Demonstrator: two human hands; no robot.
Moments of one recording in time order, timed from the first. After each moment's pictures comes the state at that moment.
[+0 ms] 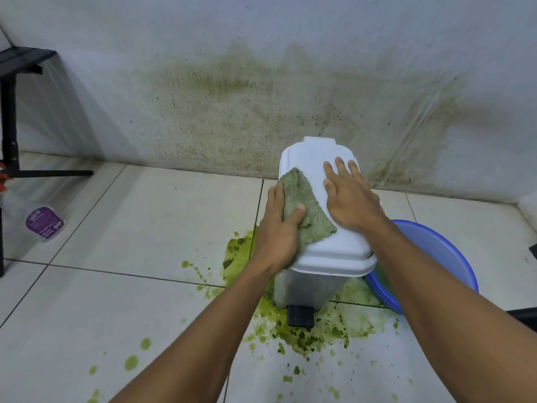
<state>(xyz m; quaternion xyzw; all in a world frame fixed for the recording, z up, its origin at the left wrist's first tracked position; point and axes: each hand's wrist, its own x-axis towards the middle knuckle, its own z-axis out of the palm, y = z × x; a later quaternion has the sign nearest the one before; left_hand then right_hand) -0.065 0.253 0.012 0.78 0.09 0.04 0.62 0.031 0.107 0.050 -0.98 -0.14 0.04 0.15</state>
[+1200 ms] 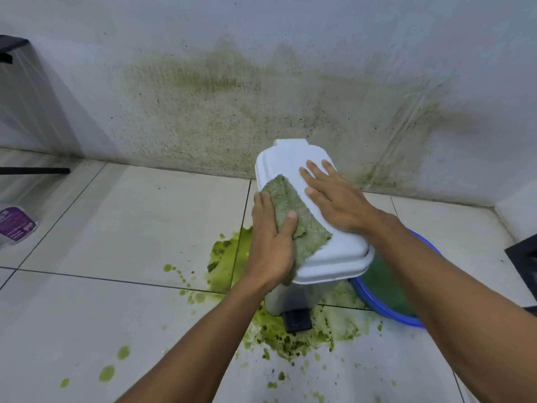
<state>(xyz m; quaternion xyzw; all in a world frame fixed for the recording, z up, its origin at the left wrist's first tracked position) -0.076 0.234 0.013 0.78 0.10 0.06 0.62 0.047 0.086 0.051 -0.94 -0.28 0.08 0.16</state>
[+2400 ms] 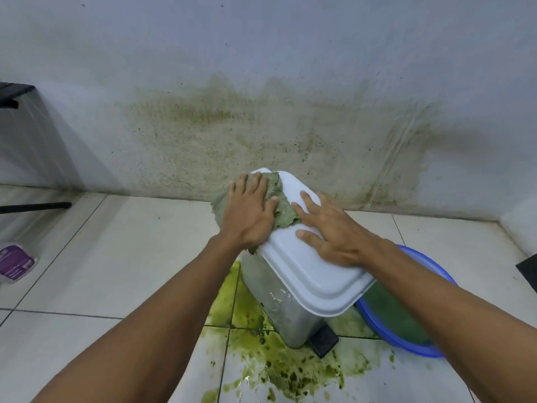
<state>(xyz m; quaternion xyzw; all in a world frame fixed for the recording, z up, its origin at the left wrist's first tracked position) 0.036 0.299 0.029 0.96 0.00 0.08 0.27 0.039 0.087 0.062 -0.94 -0.32 0.11 0.07</state>
